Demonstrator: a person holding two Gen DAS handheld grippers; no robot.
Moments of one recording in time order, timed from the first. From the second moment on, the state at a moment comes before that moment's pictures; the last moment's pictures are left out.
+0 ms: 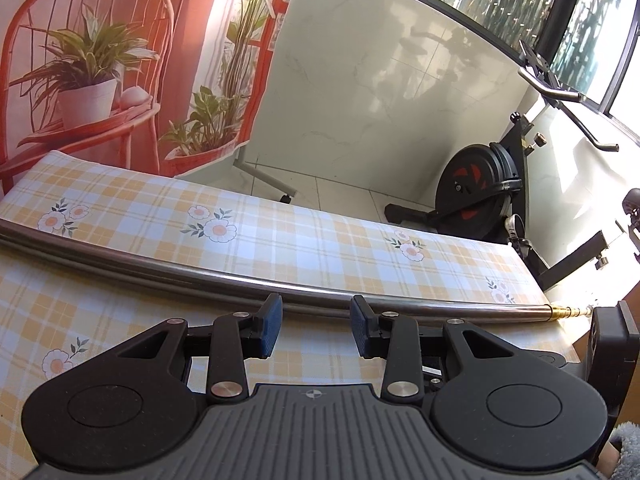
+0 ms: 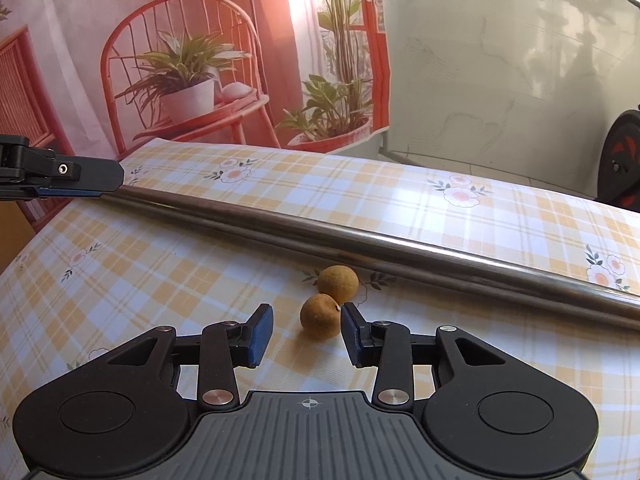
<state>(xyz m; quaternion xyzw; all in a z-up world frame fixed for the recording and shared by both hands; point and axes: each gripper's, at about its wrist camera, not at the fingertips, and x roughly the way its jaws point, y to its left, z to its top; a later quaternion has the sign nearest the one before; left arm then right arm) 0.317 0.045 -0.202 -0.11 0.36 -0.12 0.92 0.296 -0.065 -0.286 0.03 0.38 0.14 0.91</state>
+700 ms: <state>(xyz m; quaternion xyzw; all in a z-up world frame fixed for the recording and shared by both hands) 0.375 -0.043 -0.266 -0.06 0.44 -0.20 0.87 0.256 -0.142 -0.299 0.15 0.36 0.08 0.92</state>
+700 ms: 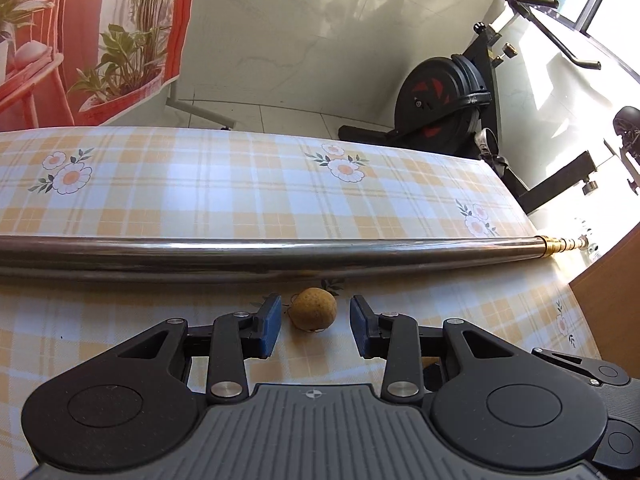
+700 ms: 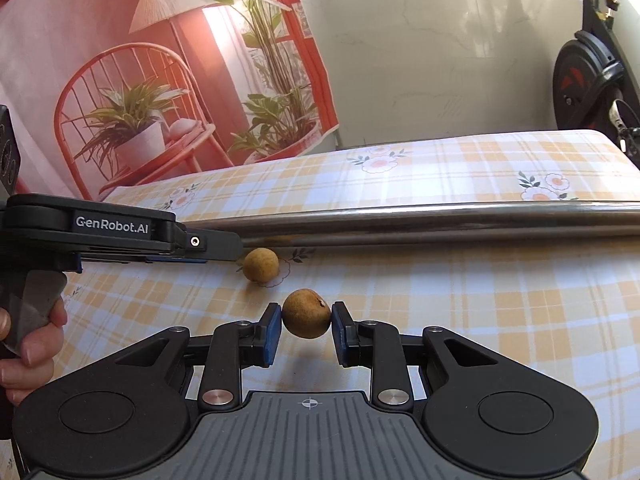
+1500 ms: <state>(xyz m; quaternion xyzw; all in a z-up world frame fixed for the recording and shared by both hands) 0.319 -0.047 -0.221 -0.01 0.42 -0.22 0.88 0.186 -0.159 -0.280 0.19 0.34 0.06 0.92</state>
